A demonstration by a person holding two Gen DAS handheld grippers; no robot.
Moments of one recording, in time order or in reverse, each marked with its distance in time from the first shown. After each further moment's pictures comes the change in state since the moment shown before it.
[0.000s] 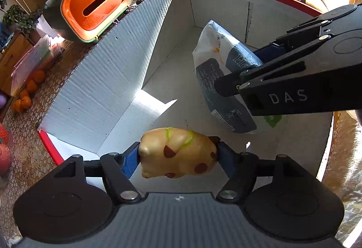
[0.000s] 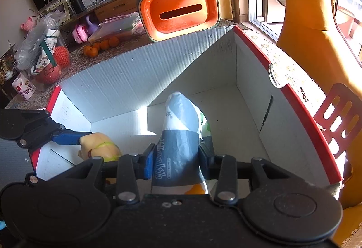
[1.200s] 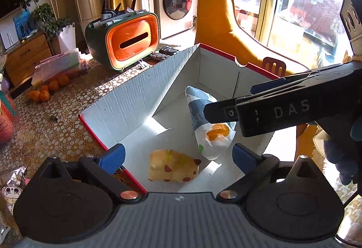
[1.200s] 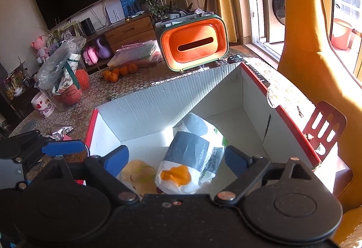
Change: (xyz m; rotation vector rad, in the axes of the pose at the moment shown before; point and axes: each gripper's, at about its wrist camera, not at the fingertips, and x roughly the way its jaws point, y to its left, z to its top) left arm -0.090 0.013 -0.053 -0.238 -0.330 -0.053; right arm -0.060 0.031 -0.005 0.008 -0.133 0.033
